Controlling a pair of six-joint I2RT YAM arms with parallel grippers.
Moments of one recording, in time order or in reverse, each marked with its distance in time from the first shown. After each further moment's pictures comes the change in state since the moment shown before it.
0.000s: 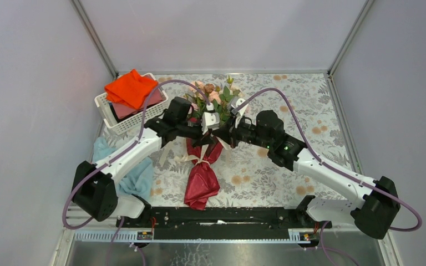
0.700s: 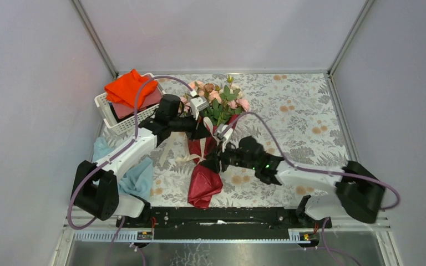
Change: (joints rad) left arm 0.117 0.021 -0.074 0.204 0.017 -0.469; right arm 0.166 0.092 -0.242 0.299 0.050 0.185
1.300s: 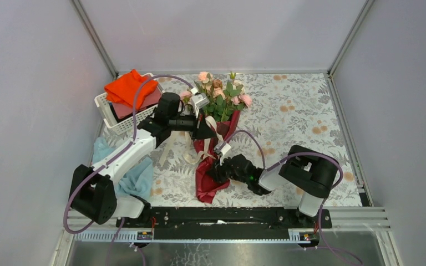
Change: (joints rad) left arm -0.025 -0.042 0.008 0.057 0.104 -0.144; right arm 0.053 0.493 -0.190 0.470 0.224 0.032
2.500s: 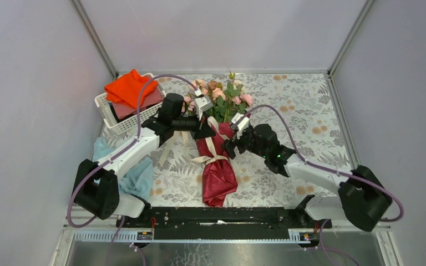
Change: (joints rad) left arm -0.018 0.048 0.010 0.006 -0.066 0.147; right arm -0.294 -0.537 0.129 -0.557 -0.090 -0.424
